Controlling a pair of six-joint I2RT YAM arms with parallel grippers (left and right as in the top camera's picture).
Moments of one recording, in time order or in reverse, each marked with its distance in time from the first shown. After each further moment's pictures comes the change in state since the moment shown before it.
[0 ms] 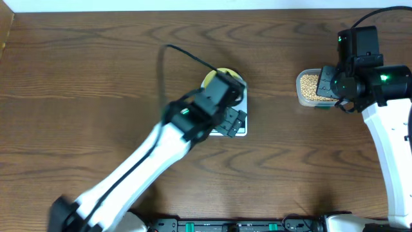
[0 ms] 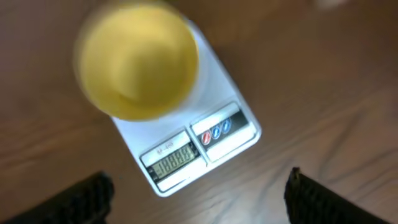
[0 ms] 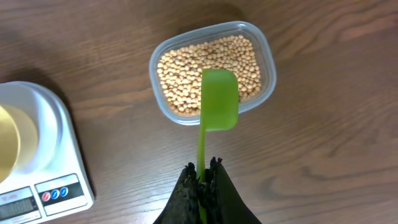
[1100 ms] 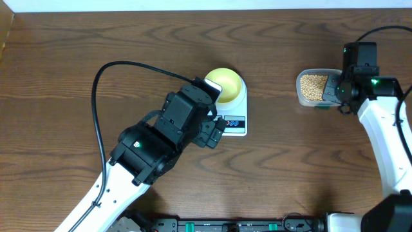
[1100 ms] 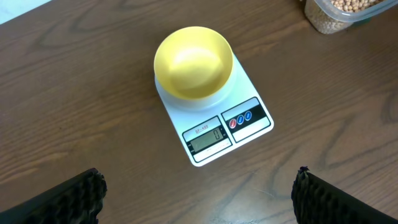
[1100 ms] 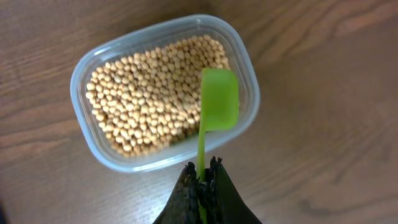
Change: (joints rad) left arm 0.005 -0.268 0.002 -0.161 -0.097 -0.003; right arm -0.125 0.059 -0.277 0.330 0.021 -0.071
